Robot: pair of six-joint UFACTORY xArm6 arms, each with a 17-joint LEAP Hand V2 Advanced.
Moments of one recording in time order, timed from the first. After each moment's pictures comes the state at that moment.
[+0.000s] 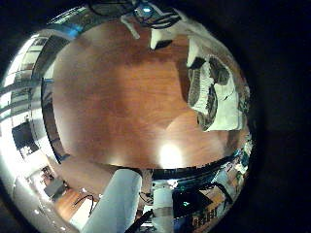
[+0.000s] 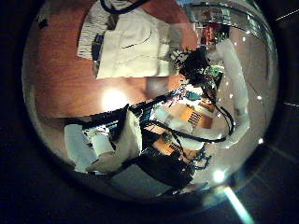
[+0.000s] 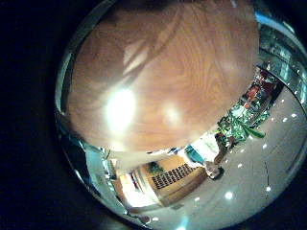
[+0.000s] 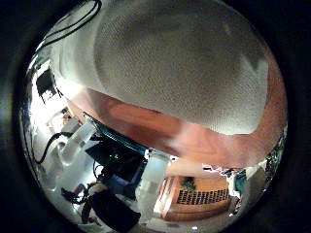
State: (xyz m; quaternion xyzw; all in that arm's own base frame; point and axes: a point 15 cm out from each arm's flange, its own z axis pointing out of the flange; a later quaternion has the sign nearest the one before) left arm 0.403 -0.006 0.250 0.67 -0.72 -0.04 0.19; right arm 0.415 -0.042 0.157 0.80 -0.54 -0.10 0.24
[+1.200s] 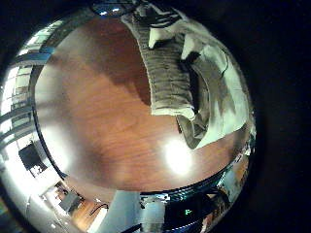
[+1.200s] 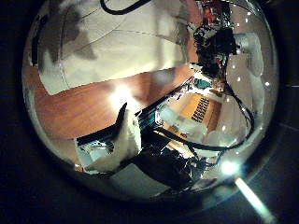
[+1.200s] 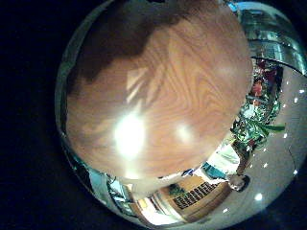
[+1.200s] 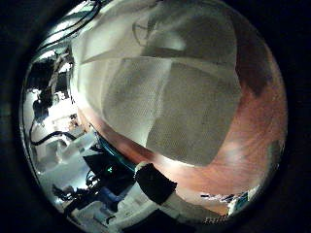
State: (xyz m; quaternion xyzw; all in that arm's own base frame) left arm 0.410 -0.116 0.181 0.60 -0.78 -0.06 0.17; right arm 0.438 -0.062 0.131 0.82 -0.56 -0.05 0.12
